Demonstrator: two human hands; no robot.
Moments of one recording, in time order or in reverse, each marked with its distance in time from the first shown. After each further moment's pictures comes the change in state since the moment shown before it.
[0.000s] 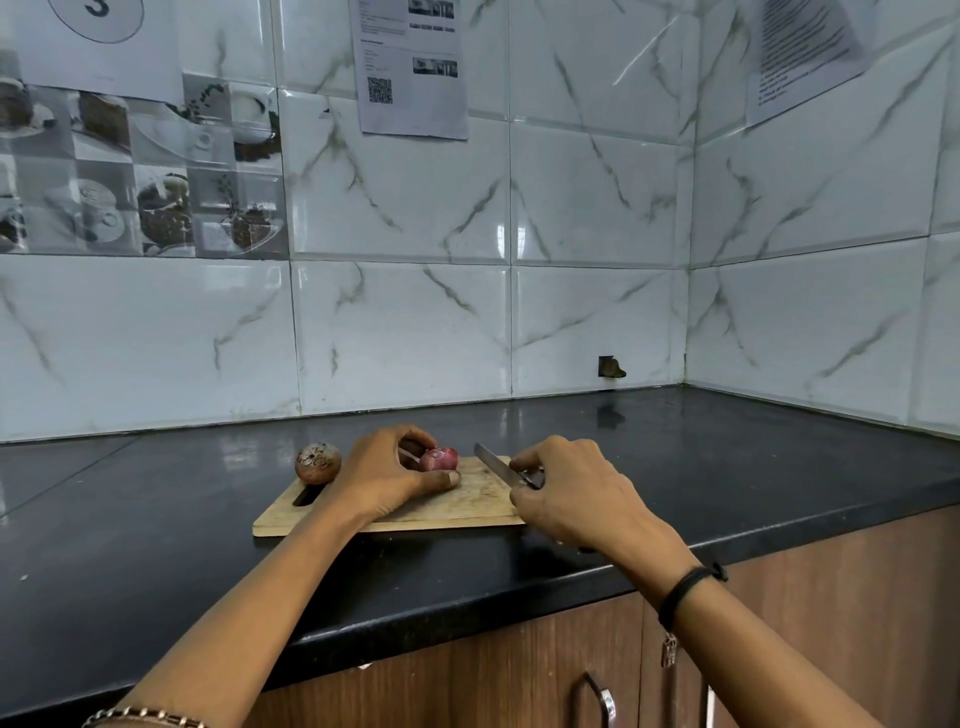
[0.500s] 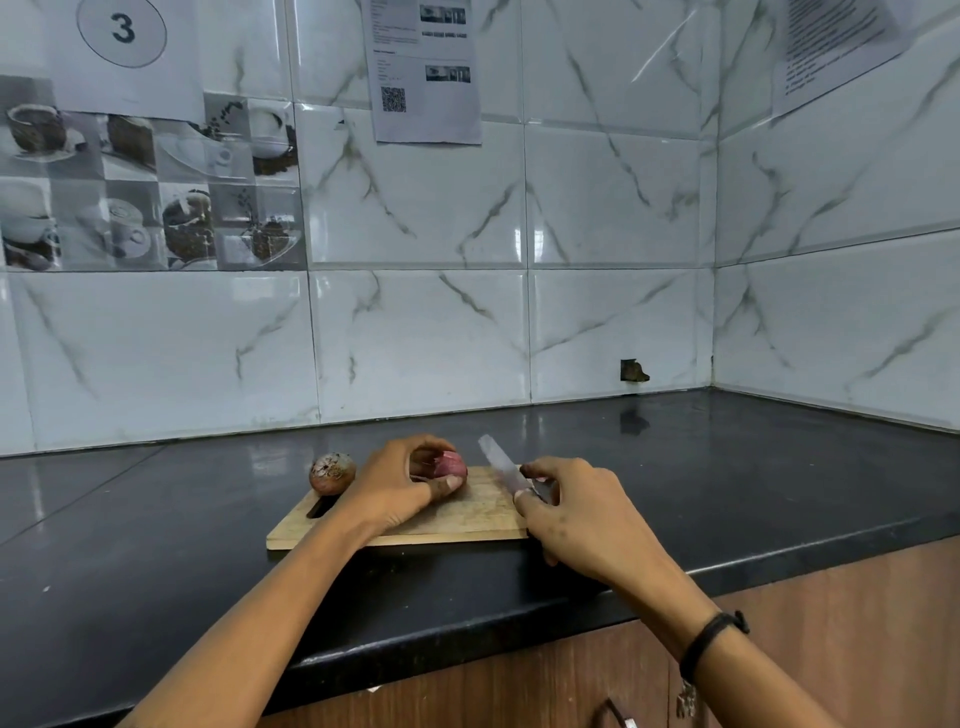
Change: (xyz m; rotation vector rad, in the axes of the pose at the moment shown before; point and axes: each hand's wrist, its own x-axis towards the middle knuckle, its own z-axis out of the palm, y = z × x) left_hand 0.008 -0.009 0.002 -0.093 -0.074 -0.009; right_hand 0.007 0.017 0.020 0.314 0.069 -0.114
